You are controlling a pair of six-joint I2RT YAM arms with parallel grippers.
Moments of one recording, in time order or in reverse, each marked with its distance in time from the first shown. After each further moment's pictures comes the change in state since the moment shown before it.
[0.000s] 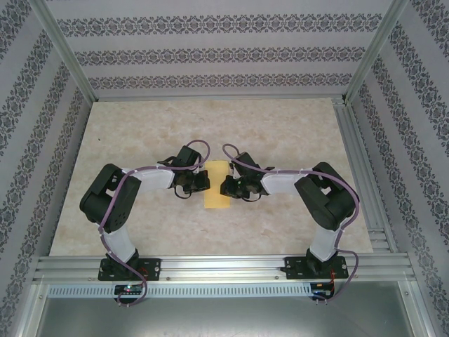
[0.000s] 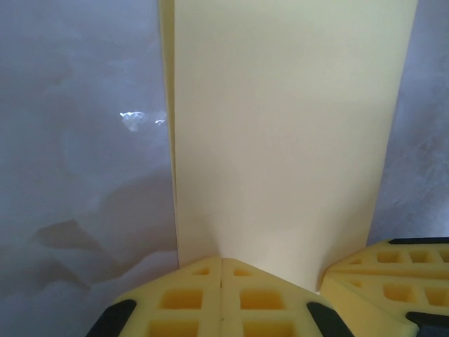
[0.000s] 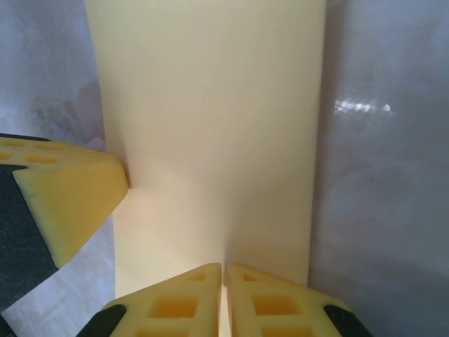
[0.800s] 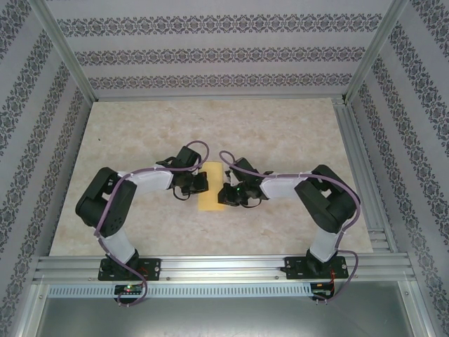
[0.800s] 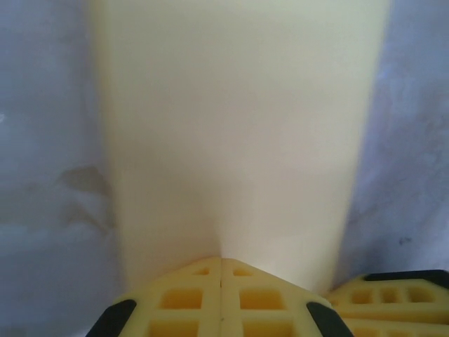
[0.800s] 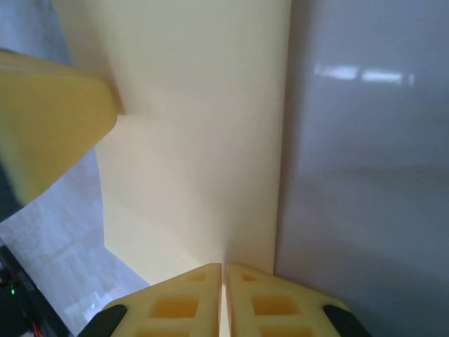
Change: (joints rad) left arm -0.013 -0.074 -0.005 -0.086 -0.027 -0.004; right arm 0.059 -0.008 -0.025 -0.015 -0.100 -0.022
